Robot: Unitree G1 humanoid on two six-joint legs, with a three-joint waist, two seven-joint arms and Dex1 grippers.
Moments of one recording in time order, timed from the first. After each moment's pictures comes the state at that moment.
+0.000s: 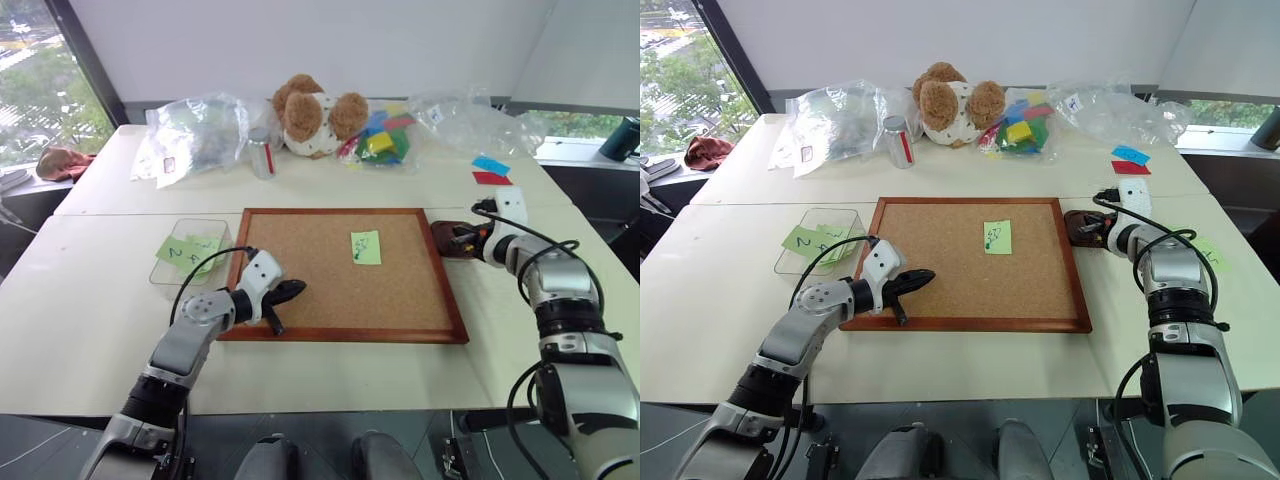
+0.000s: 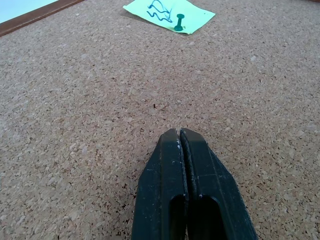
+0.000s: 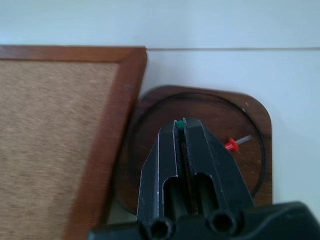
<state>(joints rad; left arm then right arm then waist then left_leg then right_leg) -0.34 0.40 -0.19 0.05 -0.17 0.32 -0.76 -0.78 -0.61 -0.12 0.73 0.12 0.43 0.55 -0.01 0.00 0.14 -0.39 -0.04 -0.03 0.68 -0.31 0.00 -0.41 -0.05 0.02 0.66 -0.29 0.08</state>
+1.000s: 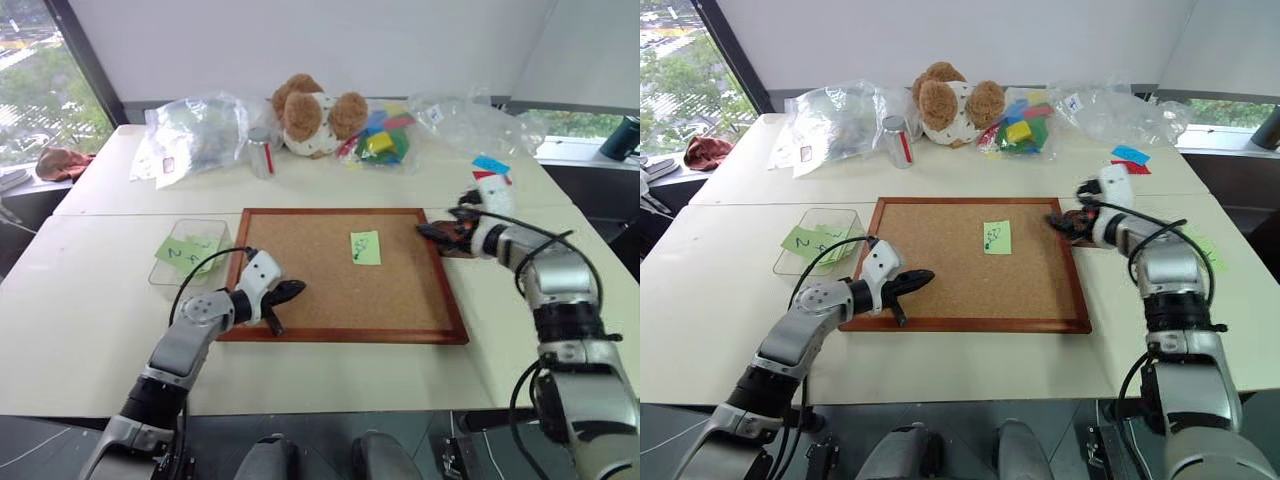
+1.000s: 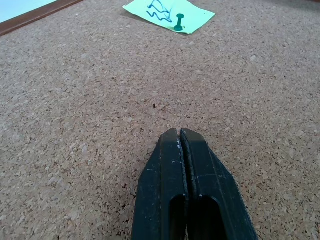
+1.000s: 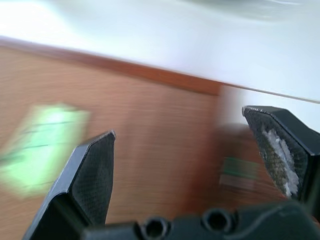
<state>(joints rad) -0.34 0.41 -0.18 0.05 -0.17 0.32 -0.76 -0.65 -0.54 -0.01 0.19 0.19 0.64 0.70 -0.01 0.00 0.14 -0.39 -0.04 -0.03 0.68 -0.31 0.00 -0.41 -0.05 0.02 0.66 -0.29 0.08</state>
